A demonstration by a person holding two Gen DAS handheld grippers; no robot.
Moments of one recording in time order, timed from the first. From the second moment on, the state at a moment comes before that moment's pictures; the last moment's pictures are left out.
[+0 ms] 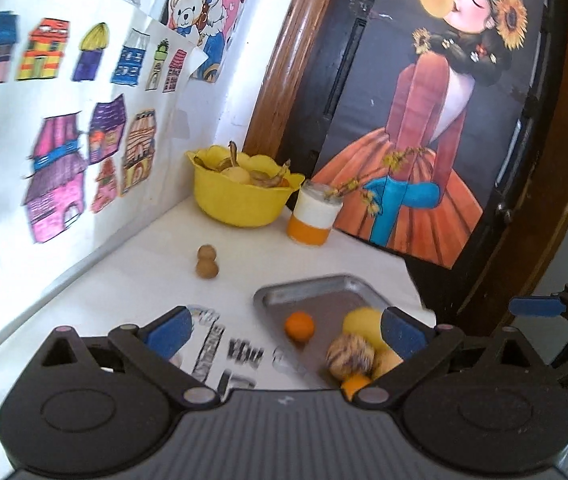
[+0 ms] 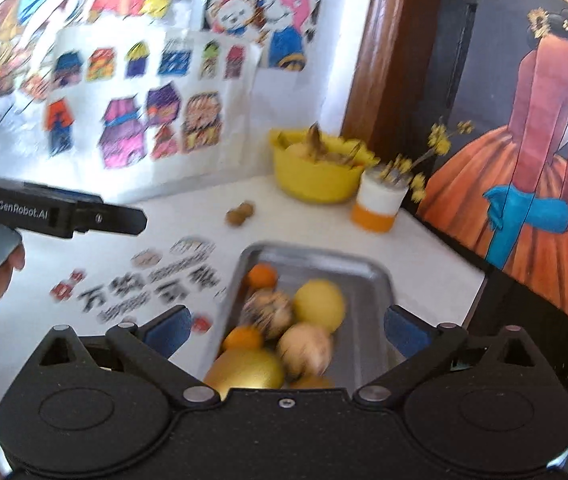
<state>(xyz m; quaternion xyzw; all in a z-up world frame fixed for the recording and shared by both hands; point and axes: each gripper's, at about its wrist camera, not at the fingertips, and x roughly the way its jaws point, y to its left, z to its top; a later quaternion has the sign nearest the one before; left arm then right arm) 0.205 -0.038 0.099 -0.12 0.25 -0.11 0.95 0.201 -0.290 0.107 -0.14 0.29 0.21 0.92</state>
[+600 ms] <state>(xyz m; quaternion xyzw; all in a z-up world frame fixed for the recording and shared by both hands) 0.138 0.001 0.050 -0.06 0.33 -0.08 0.94 0.144 -0.203 0.071 -0.19 0.43 0.28 0.84</state>
